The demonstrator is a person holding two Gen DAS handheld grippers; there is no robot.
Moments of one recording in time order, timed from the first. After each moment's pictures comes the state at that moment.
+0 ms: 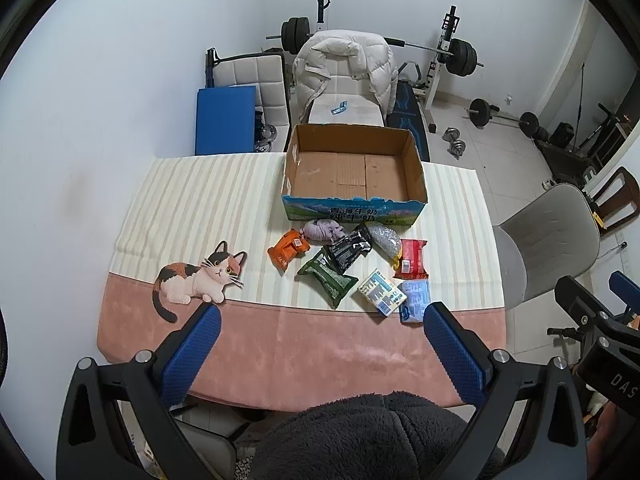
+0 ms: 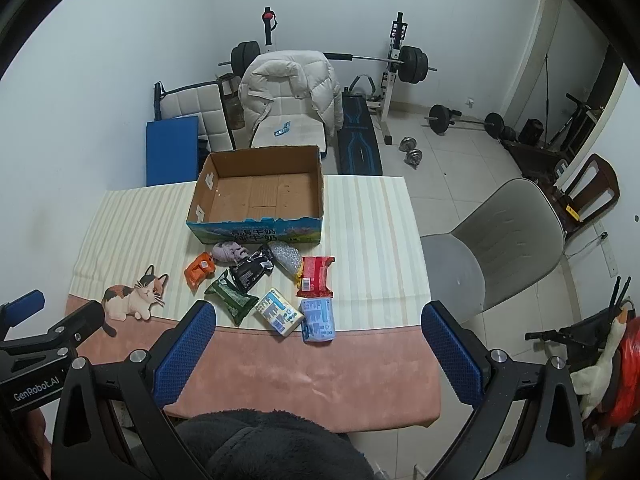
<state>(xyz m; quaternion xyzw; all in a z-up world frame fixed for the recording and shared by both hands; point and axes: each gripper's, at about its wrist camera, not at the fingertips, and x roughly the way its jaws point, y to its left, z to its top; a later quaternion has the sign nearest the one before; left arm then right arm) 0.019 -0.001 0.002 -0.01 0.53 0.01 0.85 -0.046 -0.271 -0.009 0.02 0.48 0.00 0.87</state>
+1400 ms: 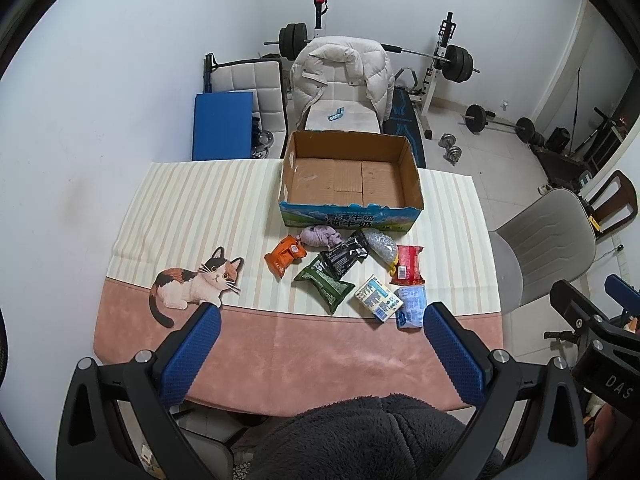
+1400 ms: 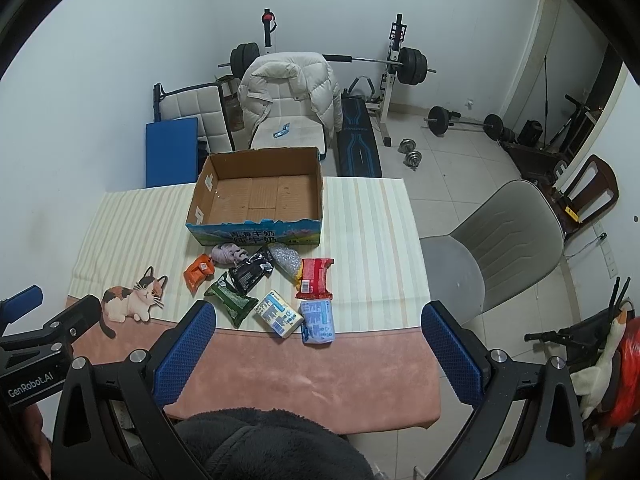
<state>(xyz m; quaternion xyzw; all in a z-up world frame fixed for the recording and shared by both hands) 0.025 -0.006 0.010 -0.01 0.52 0.01 0.85 -0.038 -0.269 -0.008 0.02 0.48 0.00 0.88</state>
